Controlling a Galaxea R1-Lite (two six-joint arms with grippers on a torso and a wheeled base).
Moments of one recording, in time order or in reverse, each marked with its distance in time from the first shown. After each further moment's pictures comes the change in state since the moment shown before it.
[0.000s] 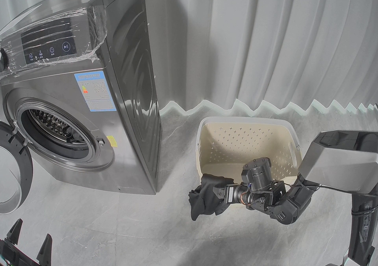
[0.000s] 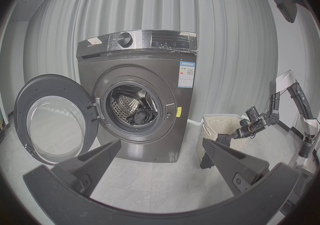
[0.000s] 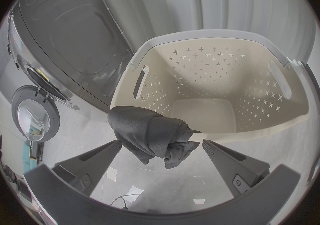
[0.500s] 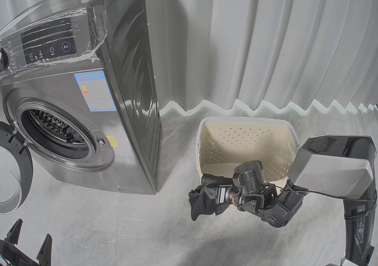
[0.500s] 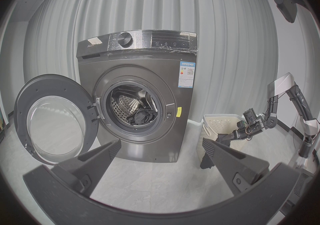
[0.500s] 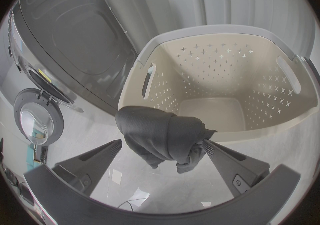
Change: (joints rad) left arm 0.000 0.000 0.000 0.000 0.000 0.000; right arm 0.032 0.061 -0.055 -0.036 0.000 0.040
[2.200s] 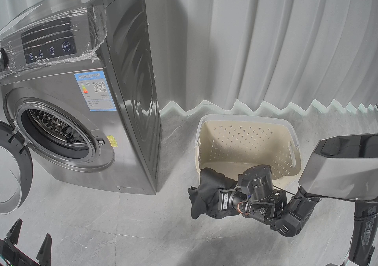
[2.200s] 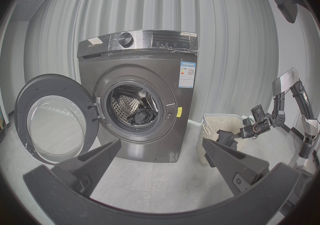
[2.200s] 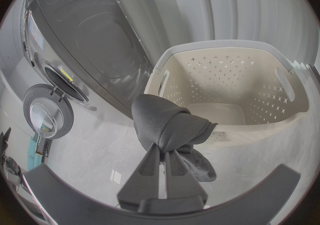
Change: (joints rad) left arm 0.000 0.000 0.000 -0.001 0.005 -0.003; right arm 0.050 -0.097 0.156 -0.130 -0.001 -0.037
